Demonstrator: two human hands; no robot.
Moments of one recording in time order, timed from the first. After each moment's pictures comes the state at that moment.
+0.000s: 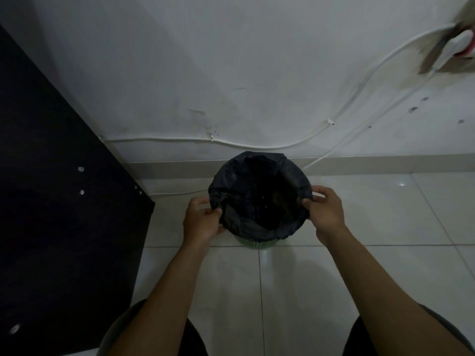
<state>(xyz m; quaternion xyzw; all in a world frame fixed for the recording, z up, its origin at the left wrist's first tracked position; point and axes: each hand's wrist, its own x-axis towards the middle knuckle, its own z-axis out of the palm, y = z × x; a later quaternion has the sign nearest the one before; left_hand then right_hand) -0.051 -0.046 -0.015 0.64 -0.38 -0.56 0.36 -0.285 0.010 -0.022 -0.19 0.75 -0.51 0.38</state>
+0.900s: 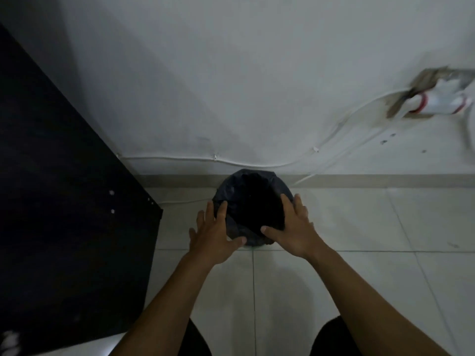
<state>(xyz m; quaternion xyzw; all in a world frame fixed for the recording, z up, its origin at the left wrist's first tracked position) -0.047 -0.023 0.102 0.58 -0.73 -0.34 -0.04 -0.247 0.030 0.112 -0.51 0.77 -0.13 0.37</state>
